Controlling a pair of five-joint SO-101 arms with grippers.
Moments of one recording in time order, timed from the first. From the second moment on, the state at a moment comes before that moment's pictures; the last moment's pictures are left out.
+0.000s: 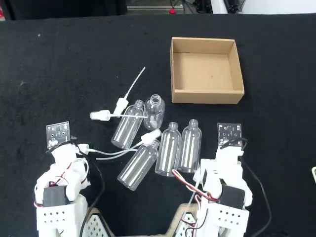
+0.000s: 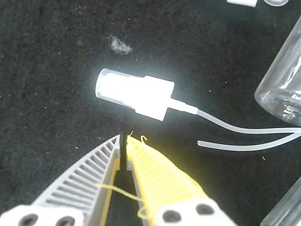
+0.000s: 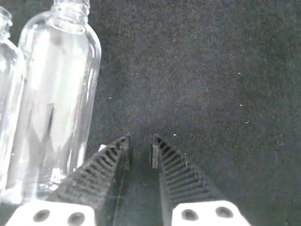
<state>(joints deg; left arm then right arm) -12.0 -104.2 96.1 72.8 2.3 14.9 -103.1 96.7 74.0 10.2</state>
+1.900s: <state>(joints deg) -12.0 -104.2 96.1 72.8 2.3 -29.3 -72.7 74.6 37.5 13.0</state>
